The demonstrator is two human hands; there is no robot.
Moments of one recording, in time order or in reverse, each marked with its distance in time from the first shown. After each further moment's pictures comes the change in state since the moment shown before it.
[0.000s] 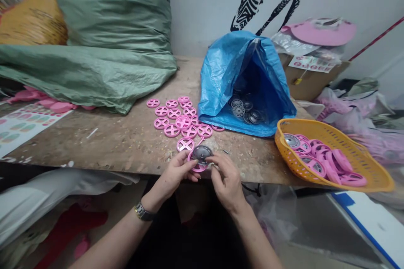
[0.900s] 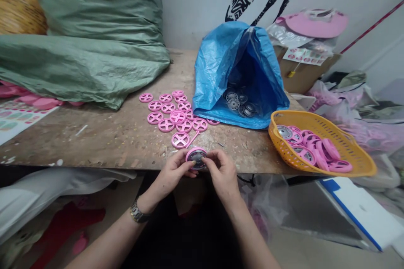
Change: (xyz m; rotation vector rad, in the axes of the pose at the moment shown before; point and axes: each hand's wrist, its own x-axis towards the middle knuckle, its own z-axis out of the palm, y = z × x) left_hand -0.009 -0.007 0.001 0.176 -0.057 0.064; right_hand -0.001 -0.009 0.005 0.210 0.065 0.486
